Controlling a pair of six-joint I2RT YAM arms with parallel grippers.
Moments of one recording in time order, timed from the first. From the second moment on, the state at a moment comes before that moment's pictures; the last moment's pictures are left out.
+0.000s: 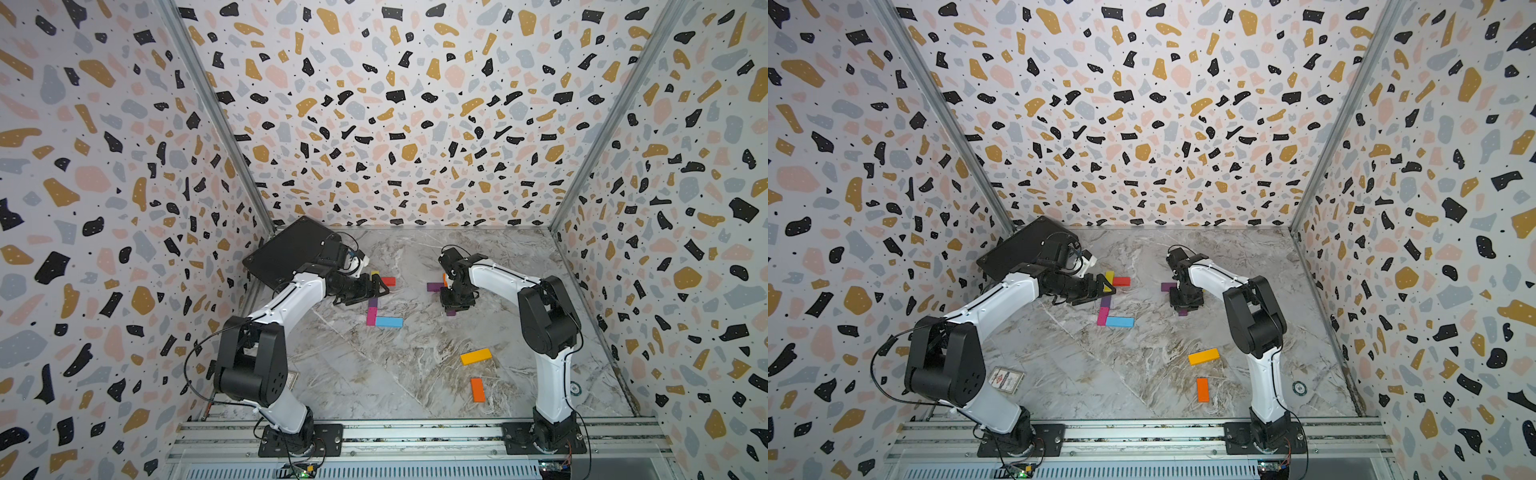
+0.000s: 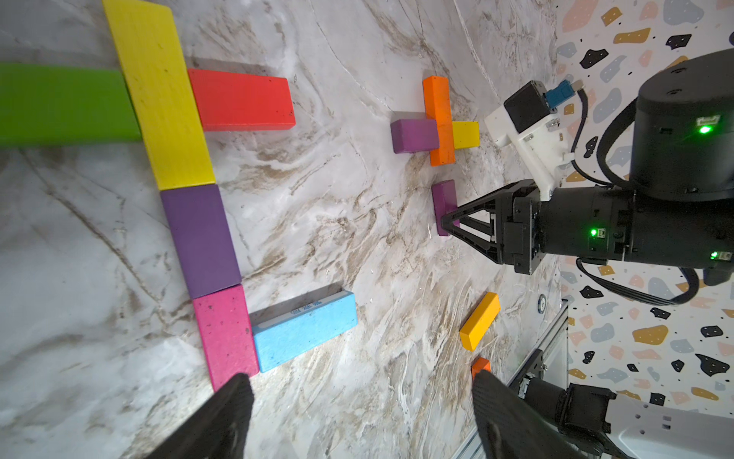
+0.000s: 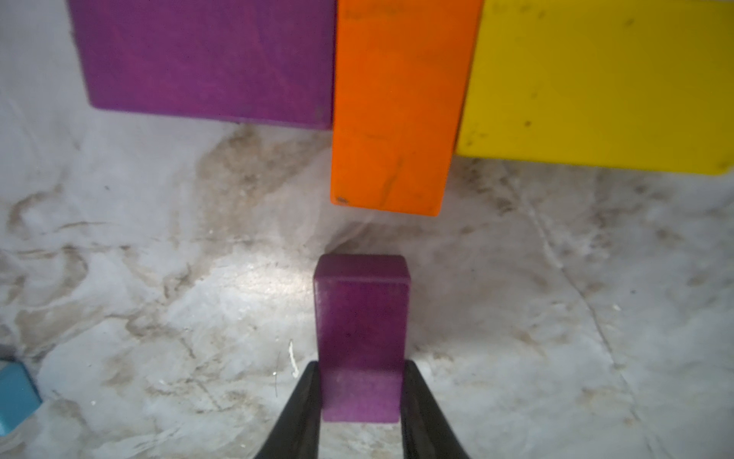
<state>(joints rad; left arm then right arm) -0.22 1.62 1.17 -0.62 0.63 -0.29 0.51 2.07 1.54 -0.91 -0.05 0.41</state>
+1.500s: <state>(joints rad) -0.22 1.63 1.17 -0.61 0.65 -0.29 0.48 2.10 1.58 -0.89 -0.06 0.40</state>
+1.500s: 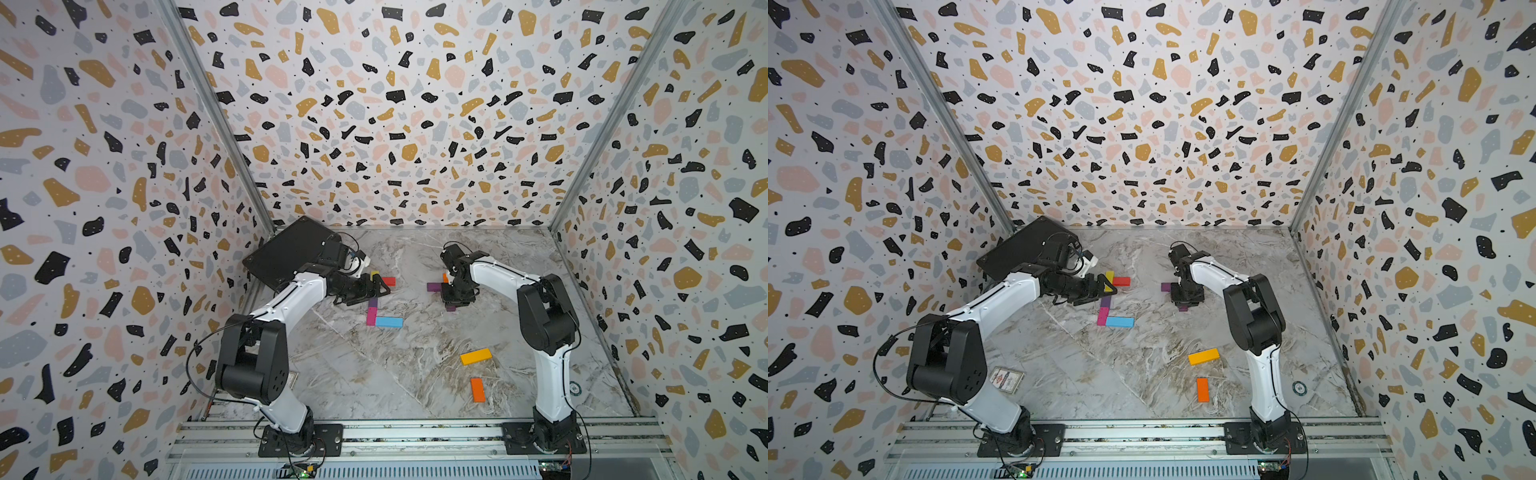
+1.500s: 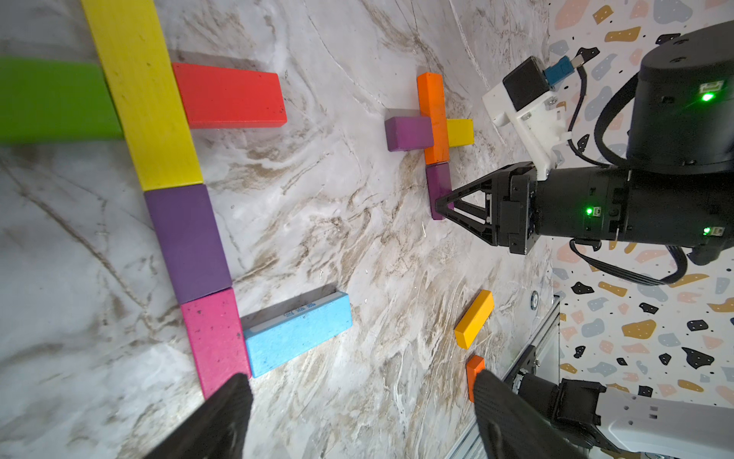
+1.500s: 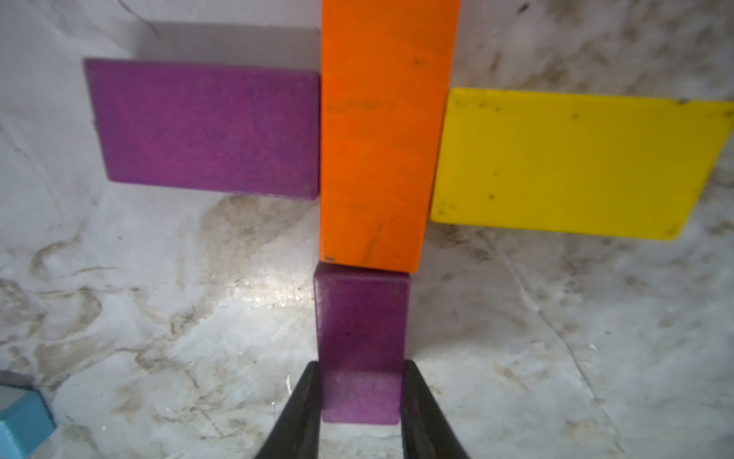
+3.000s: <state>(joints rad) -0.22 1.64 1.17 -0.59 0.68 -0.30 0.47 2.10 1.57 -0.85 -0.05 0.39</state>
